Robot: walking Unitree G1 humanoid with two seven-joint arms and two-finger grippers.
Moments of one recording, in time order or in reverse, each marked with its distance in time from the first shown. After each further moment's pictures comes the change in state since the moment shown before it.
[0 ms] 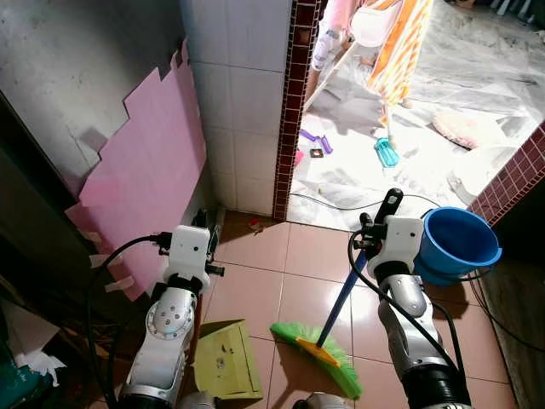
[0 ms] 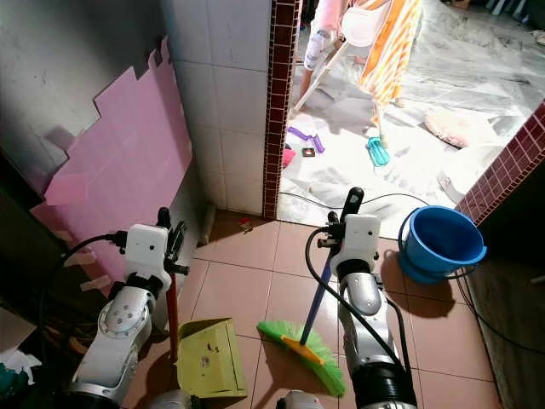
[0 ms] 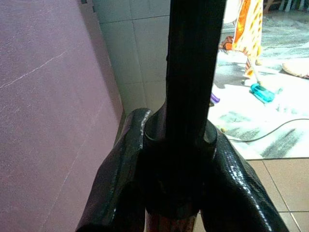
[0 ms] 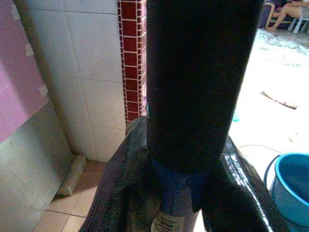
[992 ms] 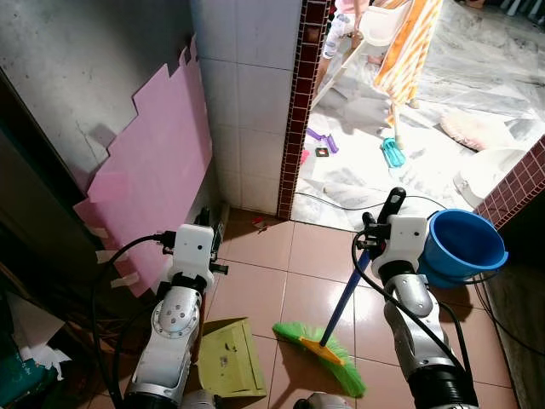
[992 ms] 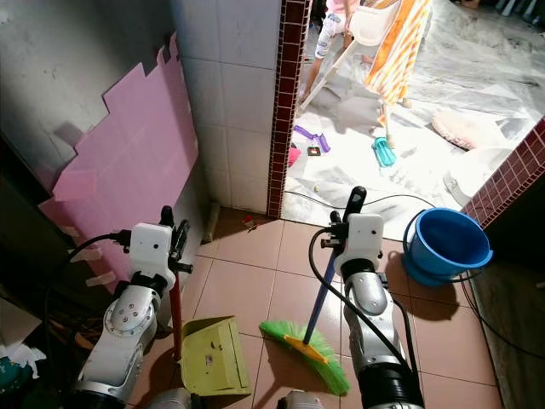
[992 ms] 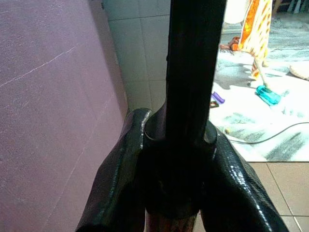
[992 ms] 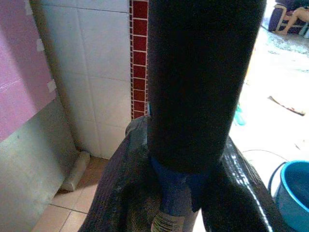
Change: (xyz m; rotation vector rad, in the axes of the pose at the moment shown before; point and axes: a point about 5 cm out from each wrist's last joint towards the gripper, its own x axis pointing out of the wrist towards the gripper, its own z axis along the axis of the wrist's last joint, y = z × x) left arm 0.003 -0.006 0.002 -0.010 -0.007 0.009; right arm 0.001 -0.004 0.003 -0.025 -0.002 0.027
